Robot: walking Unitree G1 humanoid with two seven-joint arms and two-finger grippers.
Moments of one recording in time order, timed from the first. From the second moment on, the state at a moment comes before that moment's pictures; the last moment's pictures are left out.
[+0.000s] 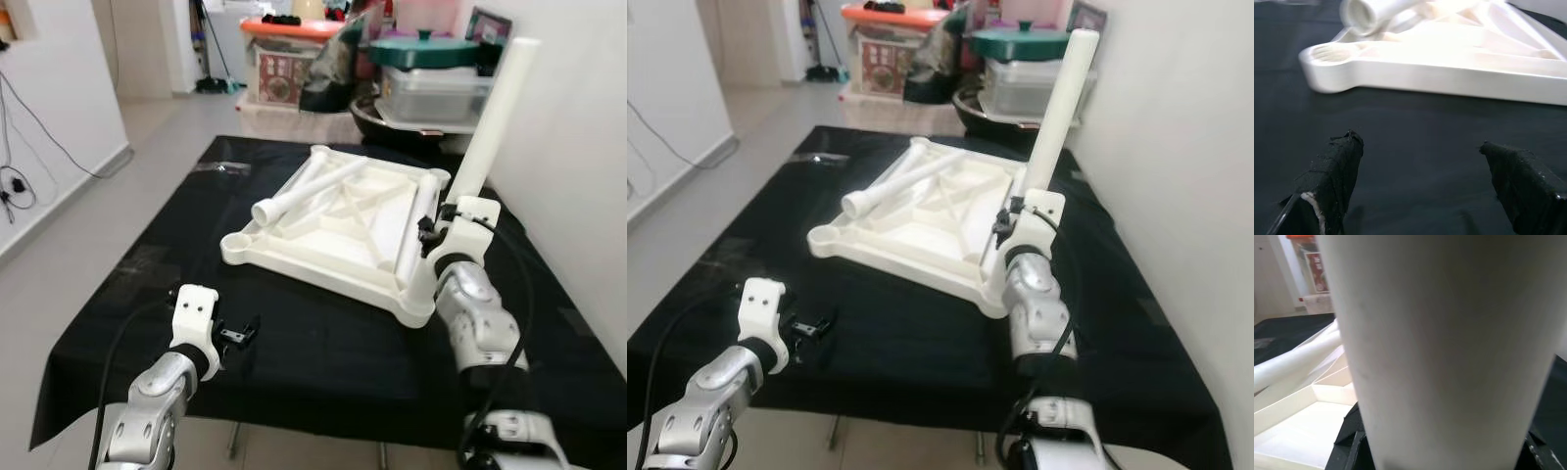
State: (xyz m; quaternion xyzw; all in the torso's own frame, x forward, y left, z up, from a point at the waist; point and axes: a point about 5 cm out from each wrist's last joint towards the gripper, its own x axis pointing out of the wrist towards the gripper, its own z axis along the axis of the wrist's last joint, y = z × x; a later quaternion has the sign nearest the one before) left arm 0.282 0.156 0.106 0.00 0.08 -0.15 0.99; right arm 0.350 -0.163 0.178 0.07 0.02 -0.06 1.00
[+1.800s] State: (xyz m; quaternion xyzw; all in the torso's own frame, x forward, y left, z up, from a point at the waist) left arm 0.283 0.154 0.111 -0.01 0.07 -0.16 0.98; right arm 0.352 -0.126 0.199 0.05 0.00 0.38 0.92
